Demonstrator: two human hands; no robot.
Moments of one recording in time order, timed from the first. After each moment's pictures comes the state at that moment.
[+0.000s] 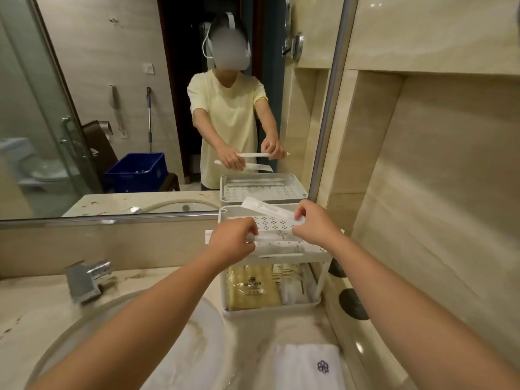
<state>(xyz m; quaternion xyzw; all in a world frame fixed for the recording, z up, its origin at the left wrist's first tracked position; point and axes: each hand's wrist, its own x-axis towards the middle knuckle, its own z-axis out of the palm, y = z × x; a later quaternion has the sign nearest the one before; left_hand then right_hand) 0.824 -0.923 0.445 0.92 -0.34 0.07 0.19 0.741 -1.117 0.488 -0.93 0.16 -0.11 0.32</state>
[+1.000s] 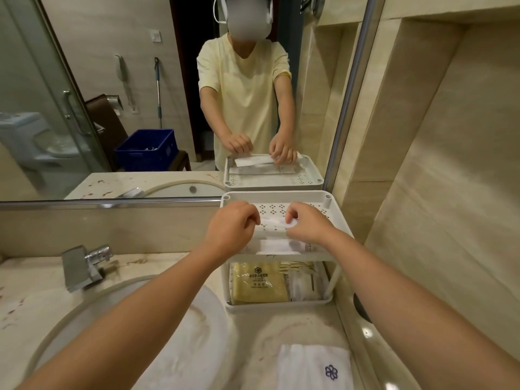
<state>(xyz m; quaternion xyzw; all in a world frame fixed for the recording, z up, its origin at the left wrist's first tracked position) 0.851 -0.929 0.428 0.89 -0.35 0.15 0.25 0.795 -1.125 0.443 -0.95 0.11 0.01 0.30</state>
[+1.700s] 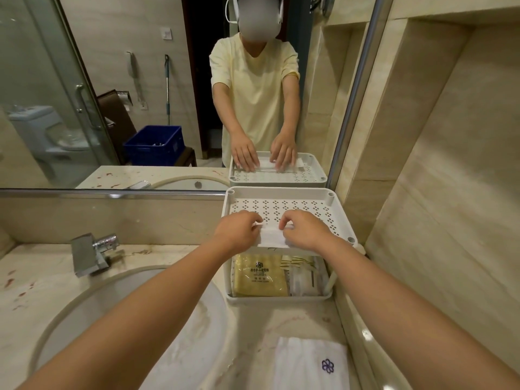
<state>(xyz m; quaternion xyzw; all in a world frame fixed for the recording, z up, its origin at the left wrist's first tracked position) 0.849 -0.938 0.414 0.95 -0.28 0.00 0.15 0.783 -1.111 0.435 -0.97 0.07 0.02 0.24</state>
